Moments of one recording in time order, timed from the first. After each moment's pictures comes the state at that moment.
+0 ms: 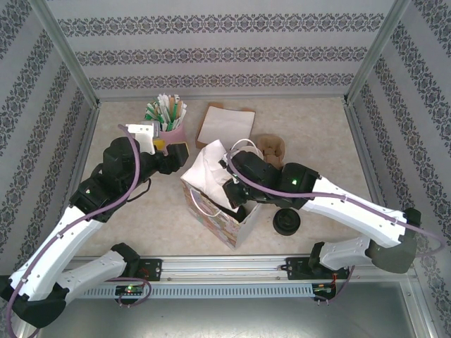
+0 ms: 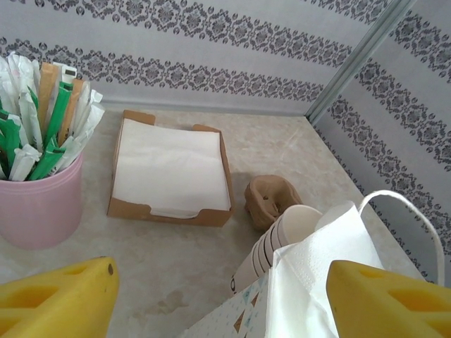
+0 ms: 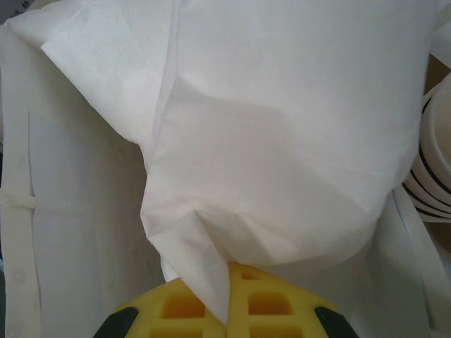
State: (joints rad) left arm -0.56 0.89 1.12 -0.57 -0.07 -0.43; right arm 1.10 1.30 1.41 -1.01 0.13 0.48
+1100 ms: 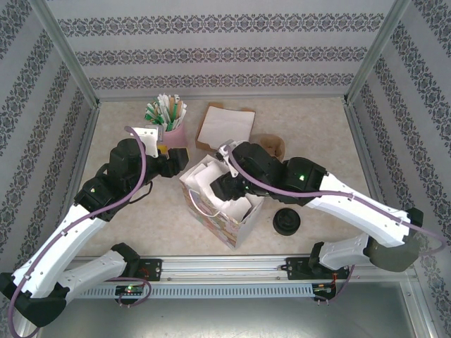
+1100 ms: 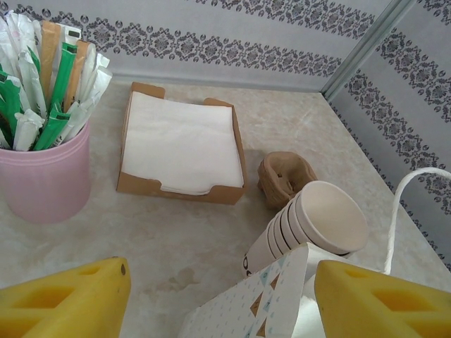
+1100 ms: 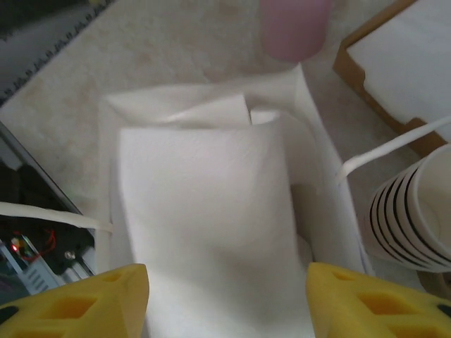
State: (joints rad) left arm -0.56 0.90 1.09 -0.60 -0.07 -0.43; right arm 1.10 1.31 1.54 -1.00 0.14 0.39
